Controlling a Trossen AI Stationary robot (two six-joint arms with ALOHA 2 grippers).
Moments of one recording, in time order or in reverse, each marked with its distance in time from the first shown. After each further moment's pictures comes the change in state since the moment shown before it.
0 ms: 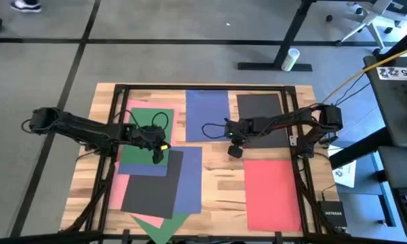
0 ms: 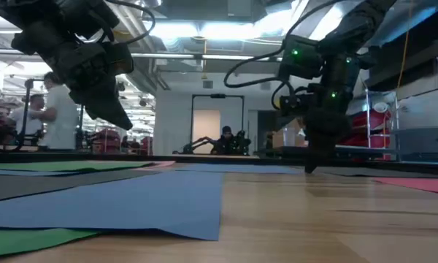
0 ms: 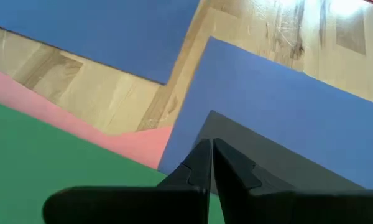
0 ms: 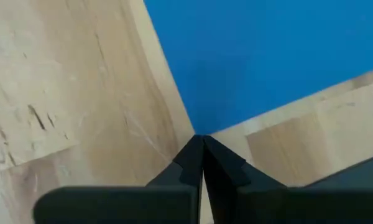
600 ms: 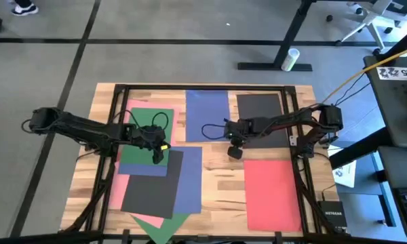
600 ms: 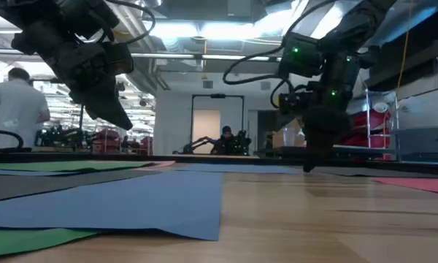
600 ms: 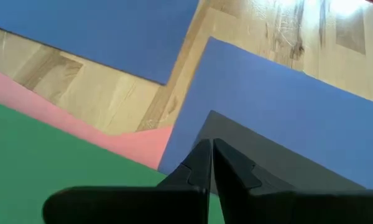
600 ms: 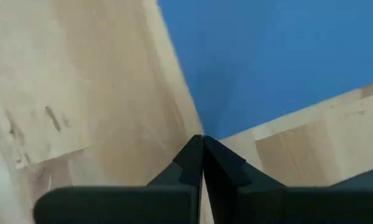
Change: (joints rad) left arm 0.000 0.000 0.000 0.000 0.000 0.013; right arm 0.039 -0.002 0.002 0.010 -0.007 -0.014
